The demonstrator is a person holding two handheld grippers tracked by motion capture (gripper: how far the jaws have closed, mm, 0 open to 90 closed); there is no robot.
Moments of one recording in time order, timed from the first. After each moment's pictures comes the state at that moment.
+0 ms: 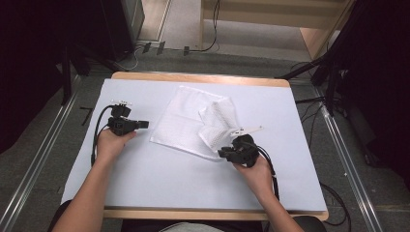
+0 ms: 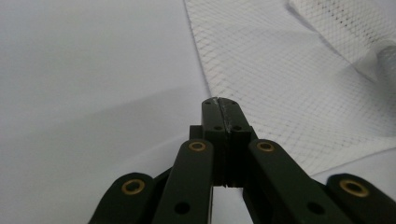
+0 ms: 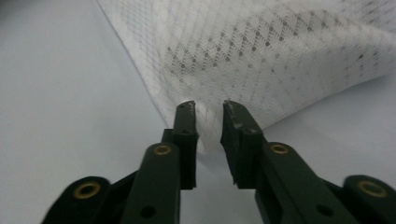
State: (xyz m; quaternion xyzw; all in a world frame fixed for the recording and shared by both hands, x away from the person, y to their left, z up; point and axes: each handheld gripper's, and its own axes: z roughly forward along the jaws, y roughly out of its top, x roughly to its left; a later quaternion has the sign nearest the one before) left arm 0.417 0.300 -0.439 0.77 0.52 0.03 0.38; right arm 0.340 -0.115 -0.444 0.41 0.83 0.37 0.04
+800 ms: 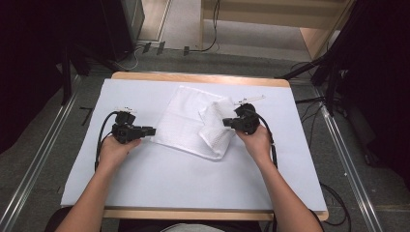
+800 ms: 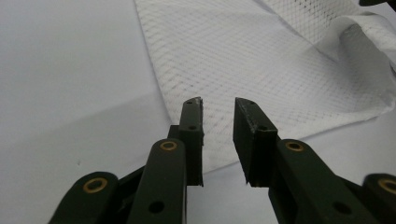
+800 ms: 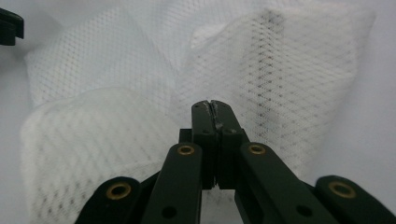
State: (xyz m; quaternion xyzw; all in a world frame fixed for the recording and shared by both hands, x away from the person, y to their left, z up) left arm 0.391 0.282 -0.439 0.78 0.49 0.02 0.39; right arm 0.438 -0.122 -0.431 0.43 0.81 0.39 0.05
